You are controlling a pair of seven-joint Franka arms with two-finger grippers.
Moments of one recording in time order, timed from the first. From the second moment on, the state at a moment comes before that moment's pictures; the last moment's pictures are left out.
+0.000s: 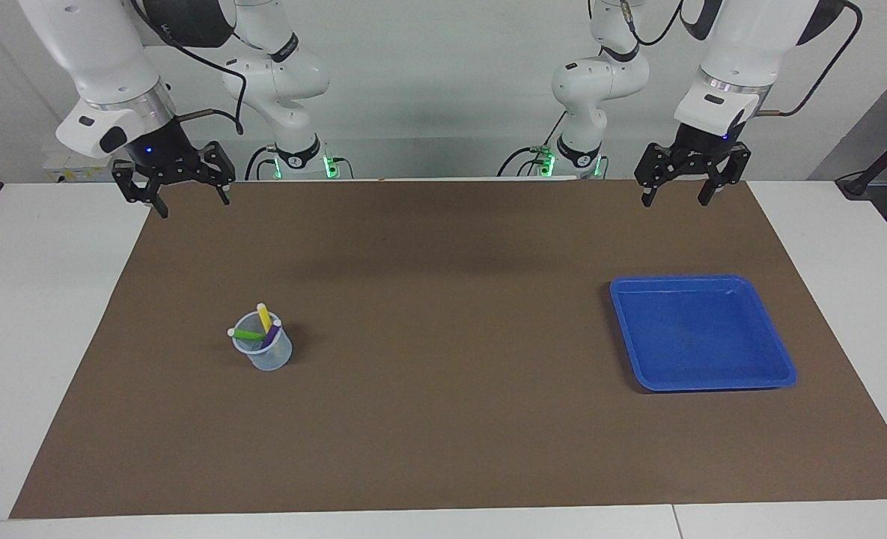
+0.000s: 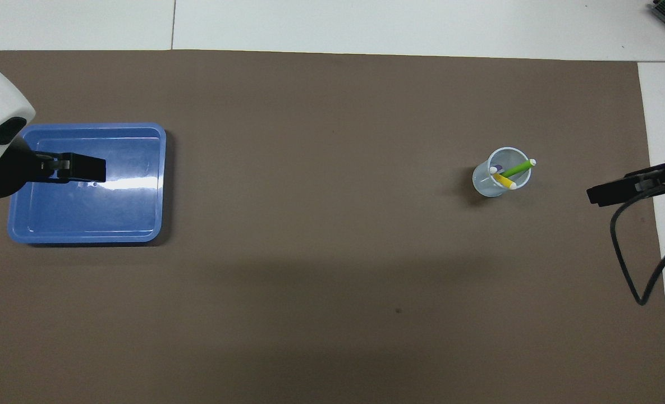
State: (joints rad) left arm 0.18 -0.09 -0.34 -1.66 -0.01 1.70 -0.09; right arm 0.12 -0.04 -0.13 -1.64 0.01 1.61 -0.27
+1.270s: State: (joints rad) left arm 0.18 -0.09 -0.34 -1.66 -0.01 1.70 -0.09; right arm 0.13 -0.04 -0.14 -1.64 0.01 1.62 -0.27
